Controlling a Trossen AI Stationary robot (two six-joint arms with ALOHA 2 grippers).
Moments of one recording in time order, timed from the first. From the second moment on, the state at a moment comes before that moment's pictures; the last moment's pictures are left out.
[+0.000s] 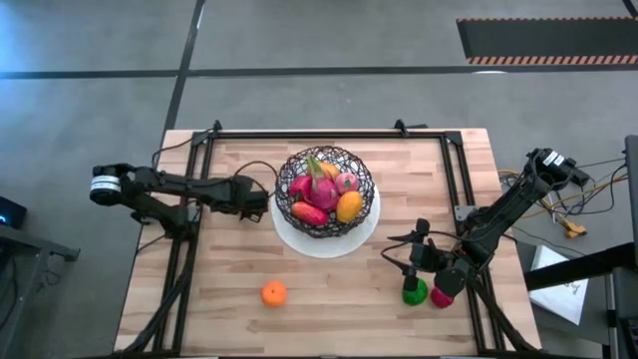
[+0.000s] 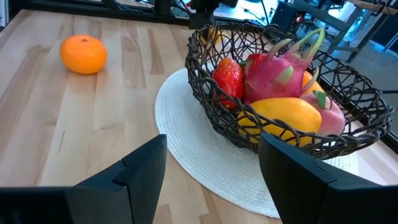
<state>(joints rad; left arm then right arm) 0.13 1.33 0.67 -0.87 -0.42 -1.01 0.79 1.20 0.56 -0.09 0.98 0.46</state>
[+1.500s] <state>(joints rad) -0.07 1.76 1.09 0.04 -0.38 -0.39 0.79 1.20 0.55 -0.07 1.00 0.47</state>
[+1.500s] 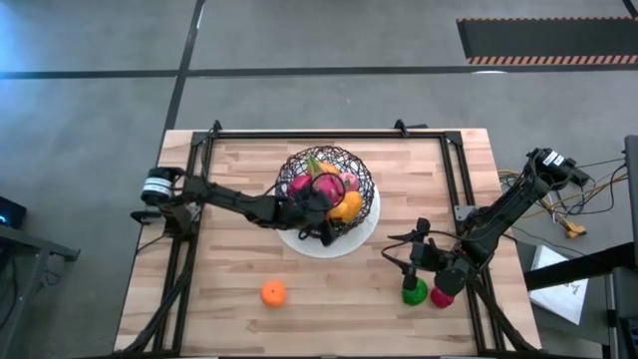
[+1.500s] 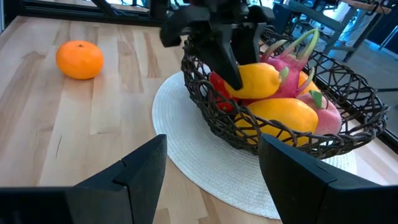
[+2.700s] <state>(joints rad) -0.49 1.44 1.09 -0.50 -0.41 -0.43 0.79 1.20 0.54 -0.07 1.00 0.50</state>
